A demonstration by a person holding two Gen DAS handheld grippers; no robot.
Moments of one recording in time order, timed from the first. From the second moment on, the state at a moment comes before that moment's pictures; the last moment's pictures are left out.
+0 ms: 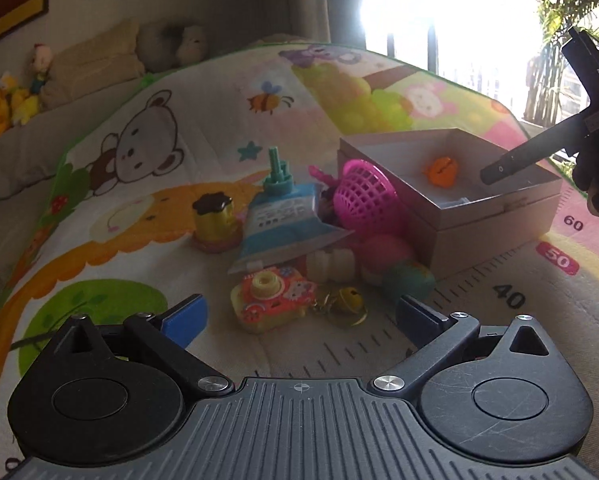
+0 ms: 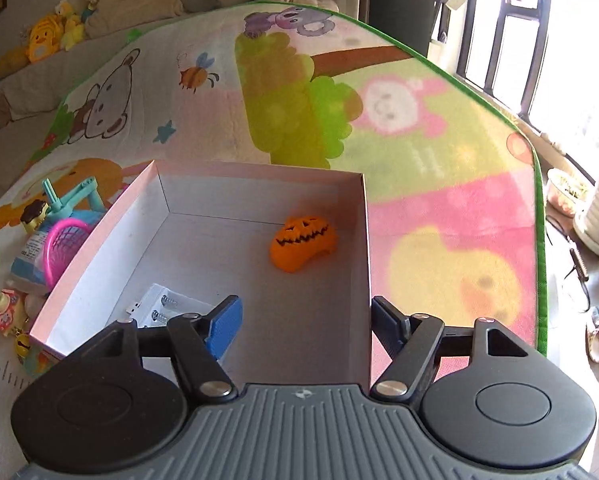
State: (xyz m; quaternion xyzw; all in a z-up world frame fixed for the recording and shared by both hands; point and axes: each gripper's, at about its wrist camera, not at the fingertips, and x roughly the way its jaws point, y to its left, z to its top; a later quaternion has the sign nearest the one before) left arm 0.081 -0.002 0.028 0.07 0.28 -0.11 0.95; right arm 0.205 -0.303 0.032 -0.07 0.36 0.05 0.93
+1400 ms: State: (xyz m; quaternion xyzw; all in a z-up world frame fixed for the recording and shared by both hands) left arm 0.046 0.064 0.033 -0.03 0.31 -0.02 0.95; right arm 0.070 -0.168 0.054 0.05 0.44 0.39 0.81
